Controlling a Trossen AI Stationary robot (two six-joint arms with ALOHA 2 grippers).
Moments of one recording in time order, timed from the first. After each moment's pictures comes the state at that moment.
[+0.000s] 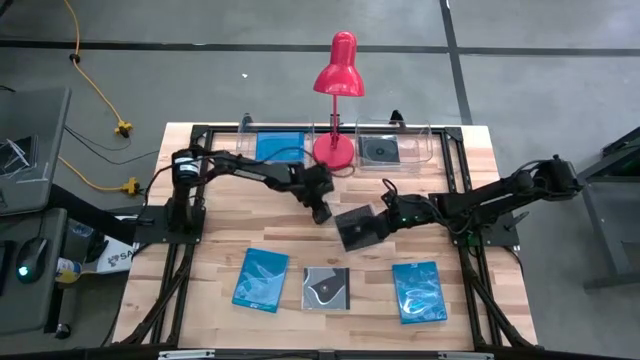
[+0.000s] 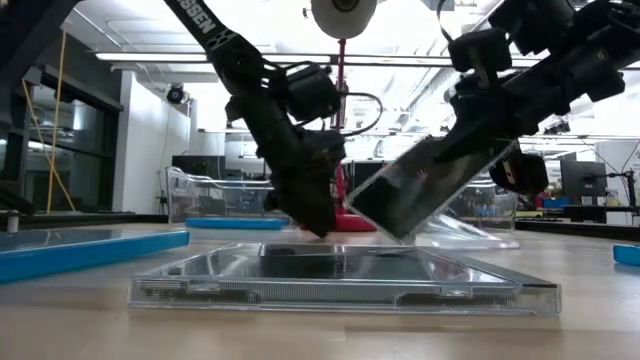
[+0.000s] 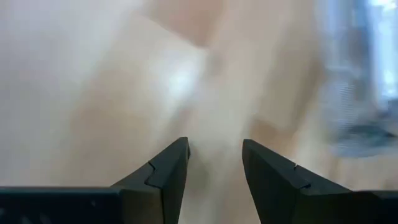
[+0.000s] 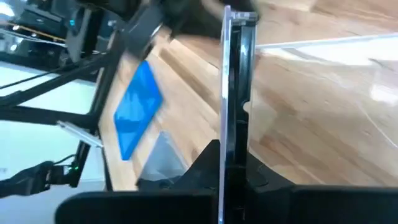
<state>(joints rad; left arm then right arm) 0.24 1.96 1.20 -0.24 0.22 -0.32 0.08 1.23 0.38 0.34 0.03 1.15</state>
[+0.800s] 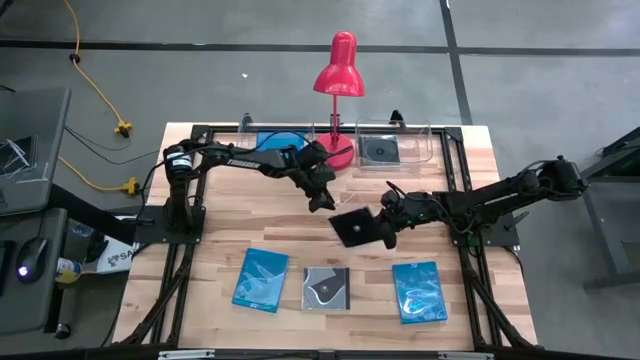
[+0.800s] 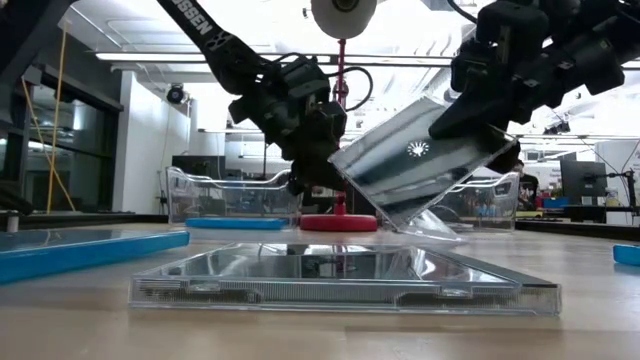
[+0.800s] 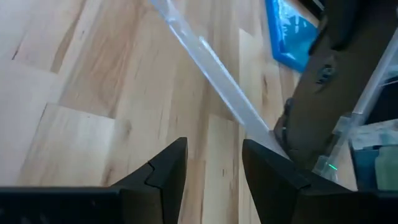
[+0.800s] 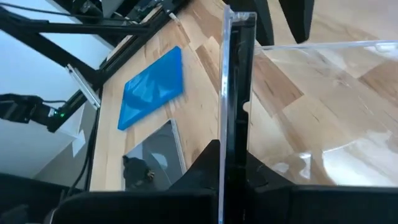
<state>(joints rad) 0.33 1.91 1.20 -0.11 0.63 -0.20 0.08 1.18 0.38 0.38 -0.01 0.73</state>
